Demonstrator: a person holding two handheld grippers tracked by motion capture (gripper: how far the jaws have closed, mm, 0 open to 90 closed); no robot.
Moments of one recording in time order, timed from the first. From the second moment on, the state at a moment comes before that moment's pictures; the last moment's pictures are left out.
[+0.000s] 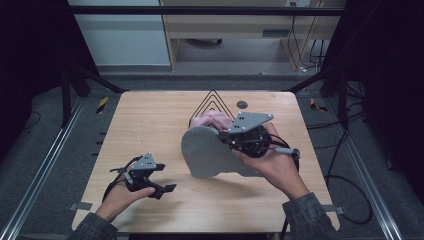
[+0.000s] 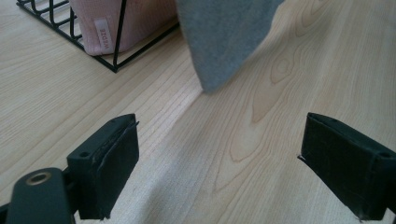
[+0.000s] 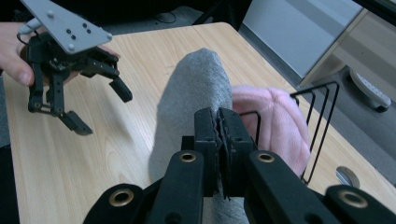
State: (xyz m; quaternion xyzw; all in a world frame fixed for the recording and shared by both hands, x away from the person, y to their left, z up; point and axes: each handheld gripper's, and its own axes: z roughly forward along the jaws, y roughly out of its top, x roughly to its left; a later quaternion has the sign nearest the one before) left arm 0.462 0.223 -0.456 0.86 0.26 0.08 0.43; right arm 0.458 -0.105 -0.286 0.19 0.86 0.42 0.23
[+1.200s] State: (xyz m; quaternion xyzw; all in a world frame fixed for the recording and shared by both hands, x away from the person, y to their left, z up) left arm 0.500 0.174 -0.356 0.87 0.21 0.11 0.44; right arm 0.501 -0.138 -0.260 0.26 0.82 0.47 0.20
